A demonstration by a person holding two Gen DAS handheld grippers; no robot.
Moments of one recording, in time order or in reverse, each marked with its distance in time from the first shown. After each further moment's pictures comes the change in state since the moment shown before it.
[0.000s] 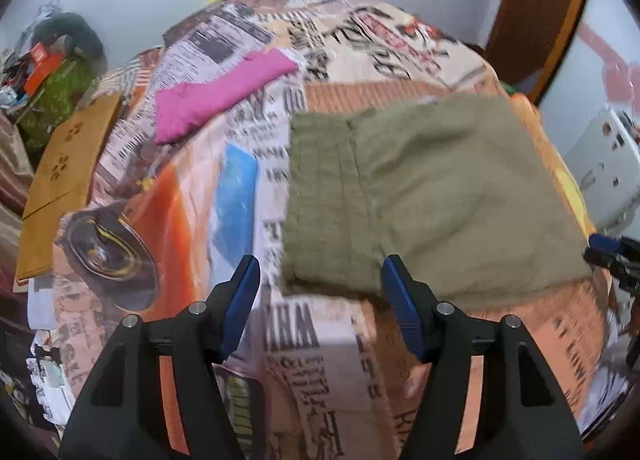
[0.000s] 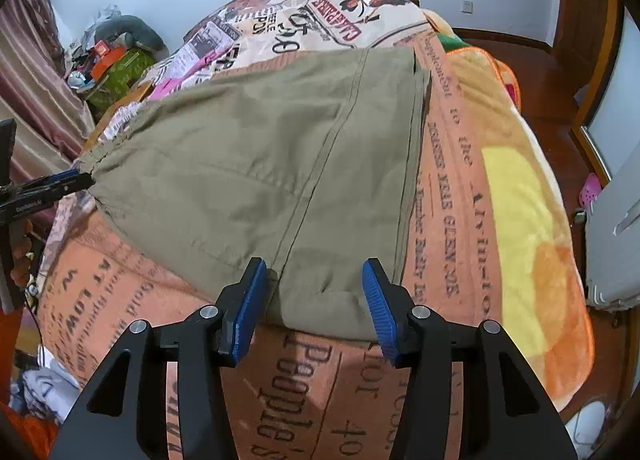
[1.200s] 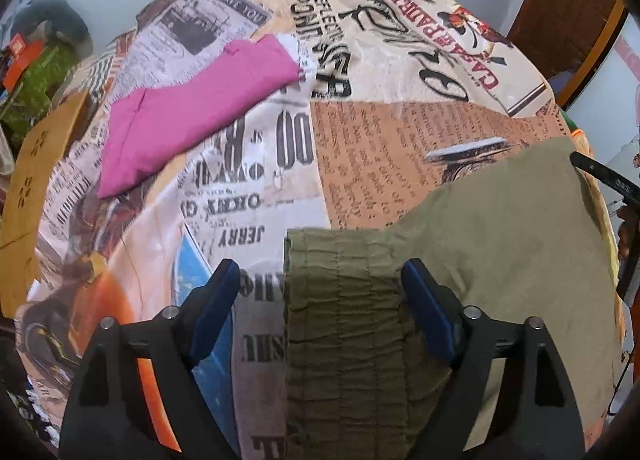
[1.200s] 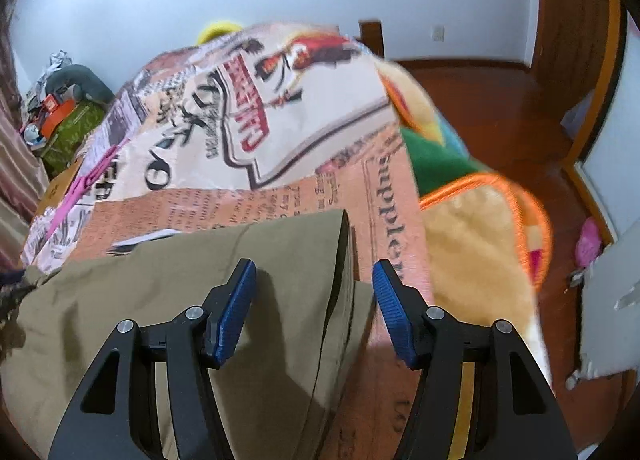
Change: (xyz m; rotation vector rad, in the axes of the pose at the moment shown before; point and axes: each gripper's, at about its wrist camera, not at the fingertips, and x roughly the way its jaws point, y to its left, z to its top) left arm 0.135 0.012 0.103 -0.037 0.125 -0.017; right arm 0.120 -0.101 0.177 0.079 -0.111 -0.074
